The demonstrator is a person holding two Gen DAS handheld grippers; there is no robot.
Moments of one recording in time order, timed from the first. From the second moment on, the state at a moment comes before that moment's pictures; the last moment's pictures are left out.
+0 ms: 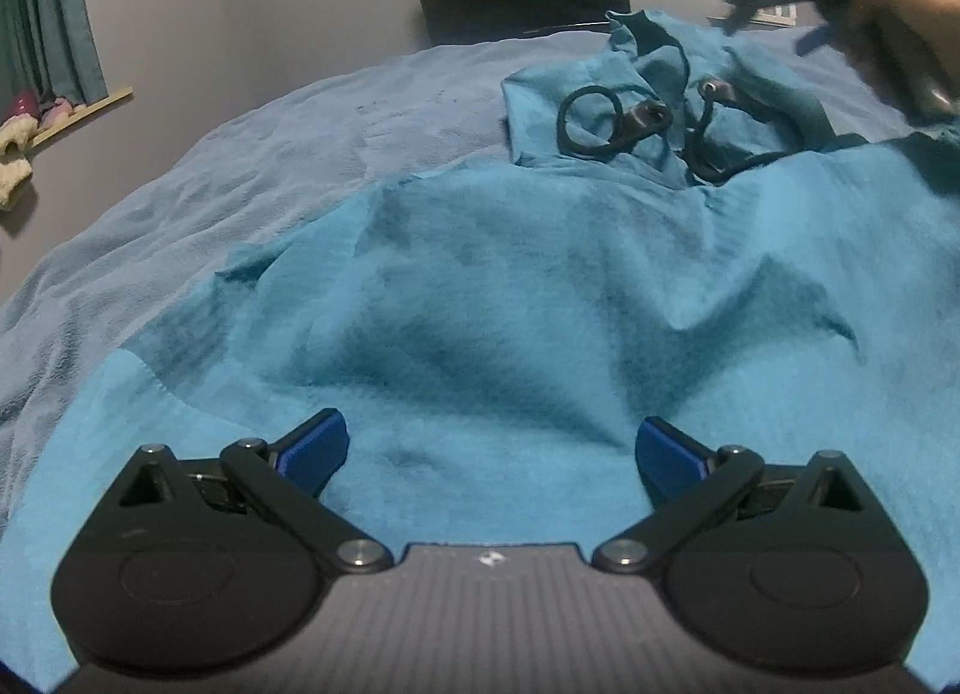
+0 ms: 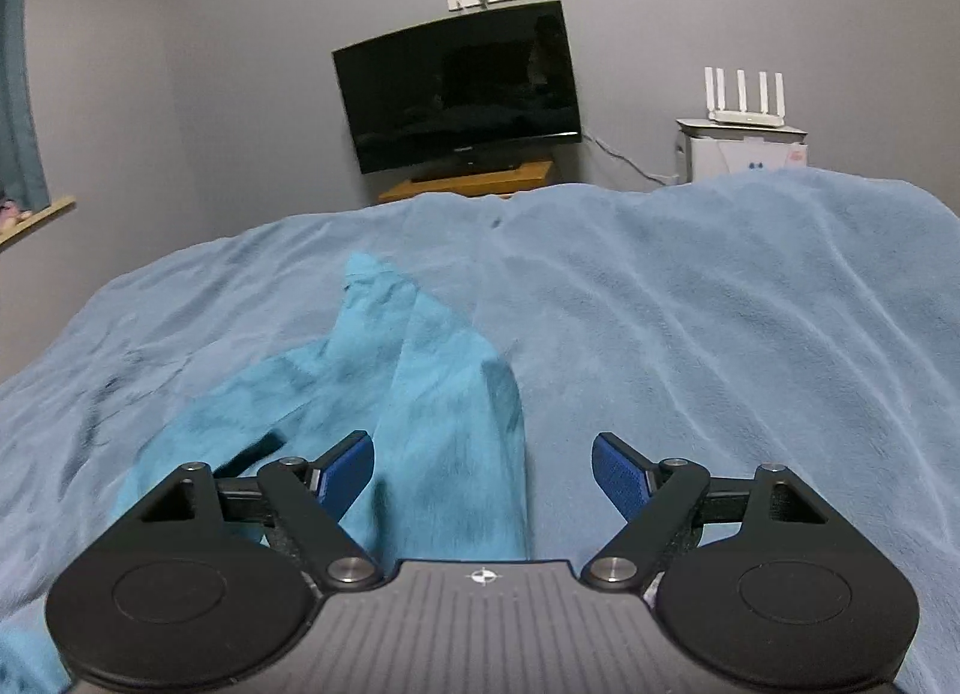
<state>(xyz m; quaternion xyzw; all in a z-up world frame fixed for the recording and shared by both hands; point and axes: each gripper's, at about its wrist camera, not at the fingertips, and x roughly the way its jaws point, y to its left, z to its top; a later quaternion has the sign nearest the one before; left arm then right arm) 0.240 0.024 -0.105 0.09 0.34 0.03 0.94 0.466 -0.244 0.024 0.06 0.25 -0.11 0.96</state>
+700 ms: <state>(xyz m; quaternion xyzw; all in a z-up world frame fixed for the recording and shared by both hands) 0.247 0.031 -0.112 0.06 0.34 -0.01 0.94 0.392 -0.210 0.076 0.04 0.17 0.10 0.98</state>
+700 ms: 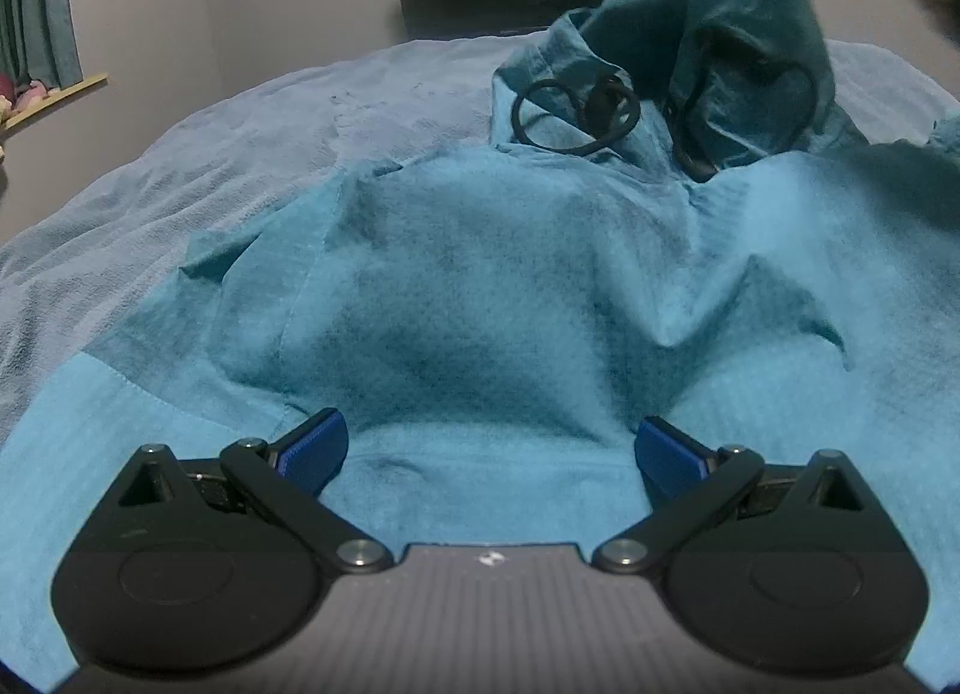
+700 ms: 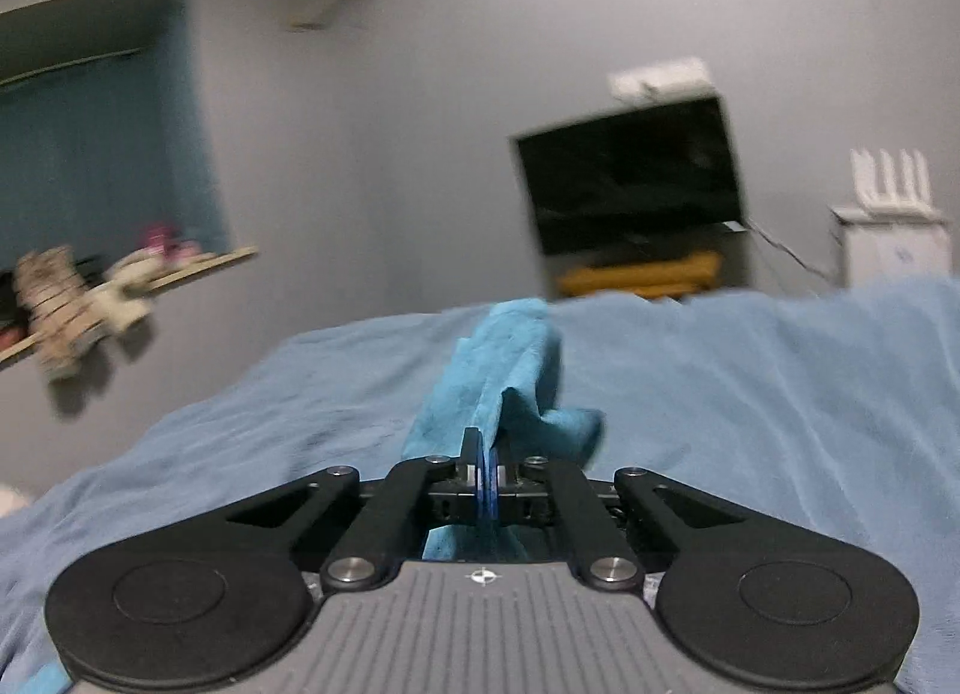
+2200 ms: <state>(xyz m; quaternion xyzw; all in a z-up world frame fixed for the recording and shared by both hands) 0.136 0.101 0.038 -0.17 0.21 -0.07 0.96 0.127 -0.168 -0.056 0.36 0.32 0.05 0.87</state>
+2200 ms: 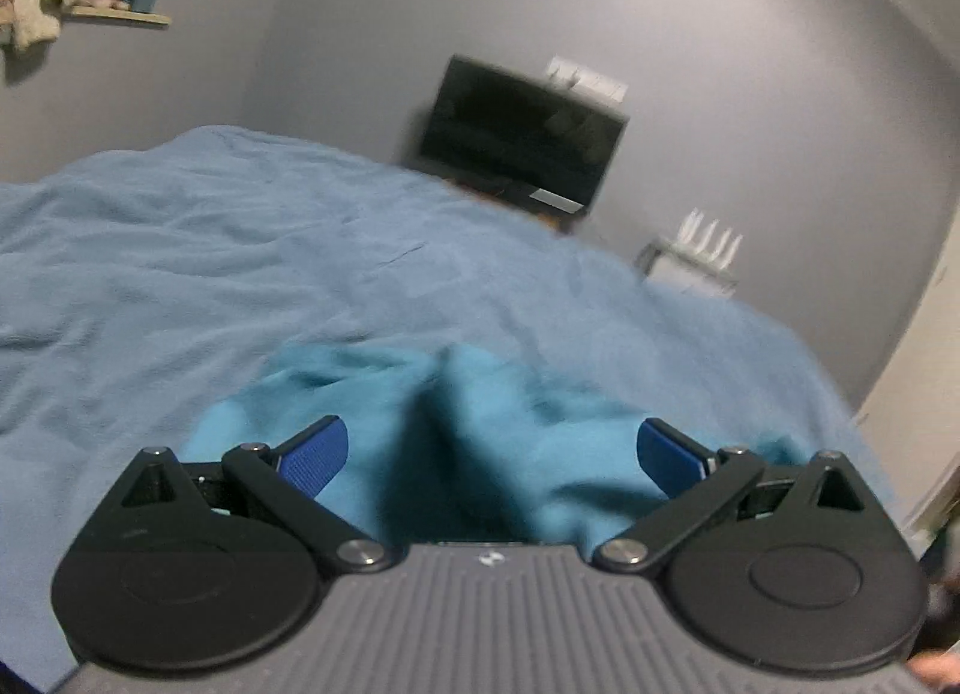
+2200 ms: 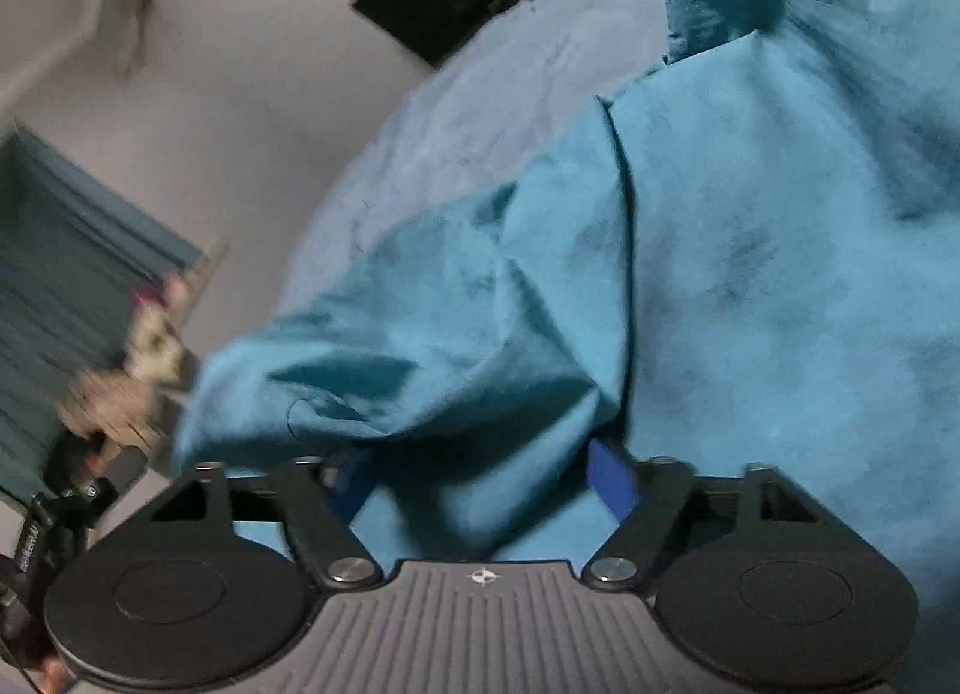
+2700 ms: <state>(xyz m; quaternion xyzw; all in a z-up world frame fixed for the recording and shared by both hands) 0.186 0.048 -0.022 -0.08 0.38 -0.20 0.90 0.106 -0.188 -0.003 0.21 0.24 0.00 0.95</state>
